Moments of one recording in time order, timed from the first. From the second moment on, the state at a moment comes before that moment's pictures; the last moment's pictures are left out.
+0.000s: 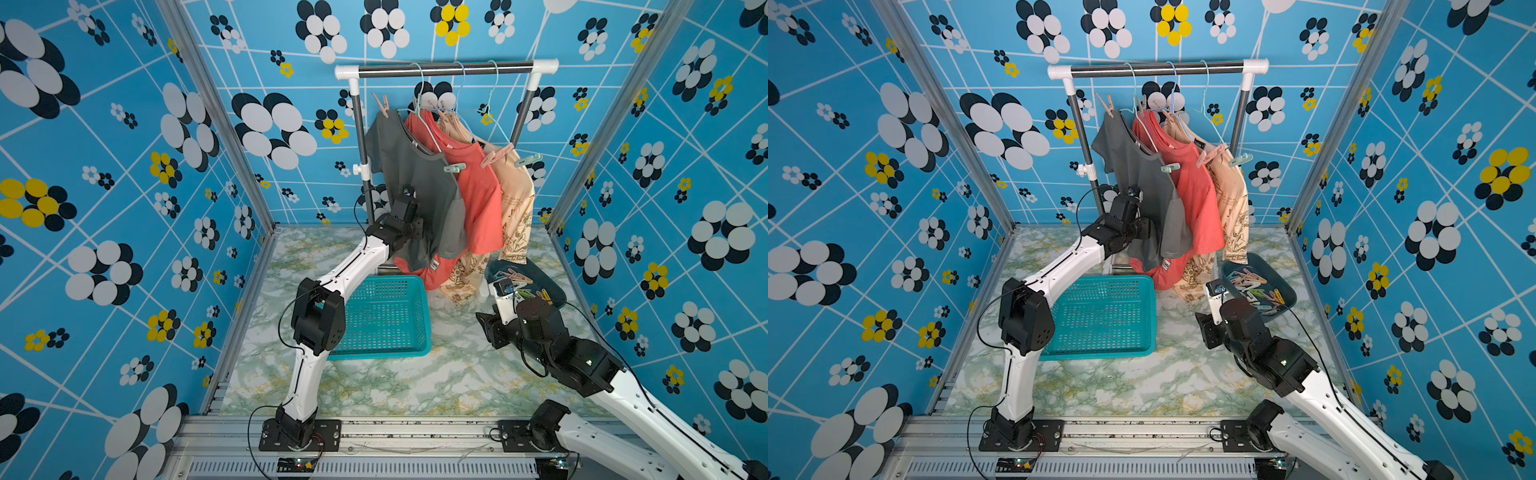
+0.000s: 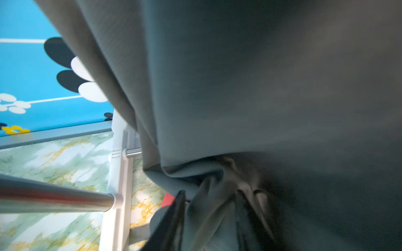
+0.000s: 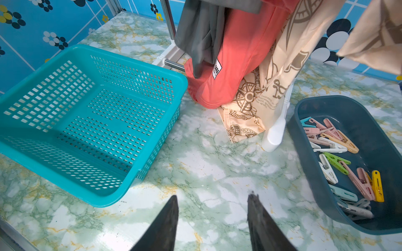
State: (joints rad) left arm -0.53 2.15 2.02 -0.41 -0.16 -0.29; right arm 0.71 0.76 0.81 -0.66 0.26 0.15
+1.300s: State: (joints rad) left arm -0.35 0.87 0.63 0.18 -0.34 -0.21; right arm 0.68 0.80 0.85 -0.64 0.49 0.16
